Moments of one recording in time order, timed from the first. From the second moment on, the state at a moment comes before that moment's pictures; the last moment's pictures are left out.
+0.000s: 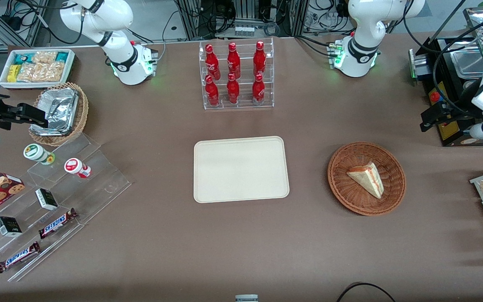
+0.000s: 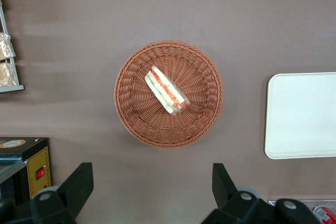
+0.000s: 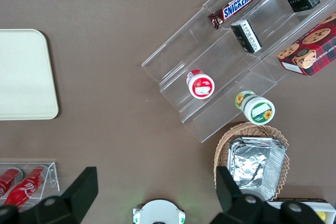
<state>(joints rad) -0.03 0.02 -0.03 -1.56 -0.02 1.58 -0.08</state>
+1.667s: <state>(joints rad) -0.06 0.14 -0.04 -1.86 -0.02 1.99 -0.40</state>
